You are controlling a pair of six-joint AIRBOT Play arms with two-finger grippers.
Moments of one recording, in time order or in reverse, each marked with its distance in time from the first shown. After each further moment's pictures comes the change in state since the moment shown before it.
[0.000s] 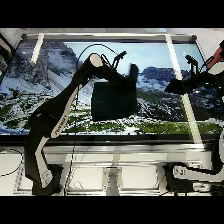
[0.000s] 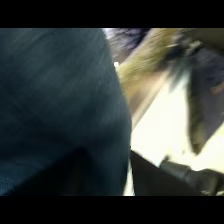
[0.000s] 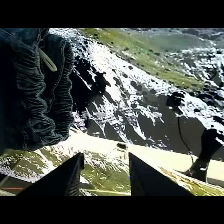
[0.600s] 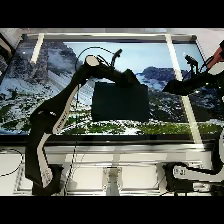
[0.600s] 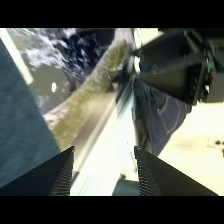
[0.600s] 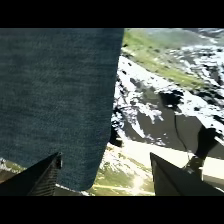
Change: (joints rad) left arm 0.085 -0.042 -0.002 -0.224 0.021 0.056; right arm 0.000 0.000 -0.007 -0.004 0.018 -0.029
